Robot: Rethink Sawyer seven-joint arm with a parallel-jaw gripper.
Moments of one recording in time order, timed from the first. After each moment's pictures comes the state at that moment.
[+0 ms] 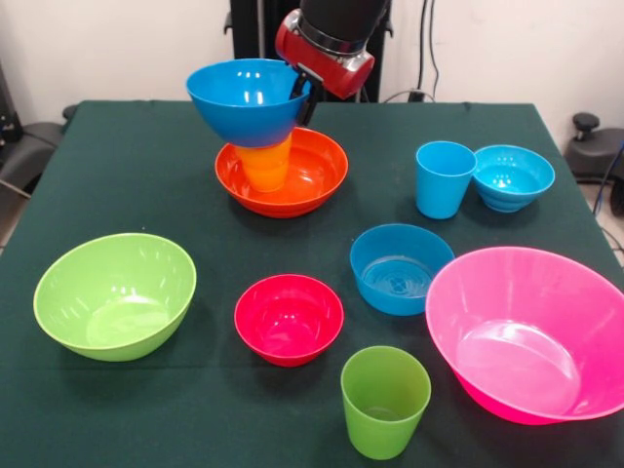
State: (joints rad) arm 0.08 -0.55 -0.42 1.74 0.10 0.48 2.08
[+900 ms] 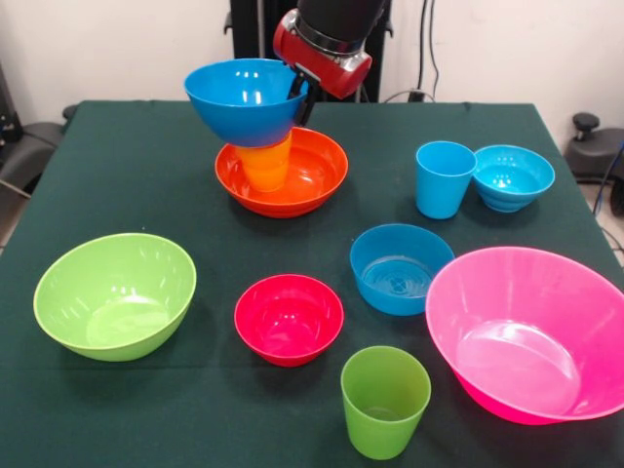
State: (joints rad) arm 0.07 -0.55 -0.42 1.74 0.10 0.48 2.08
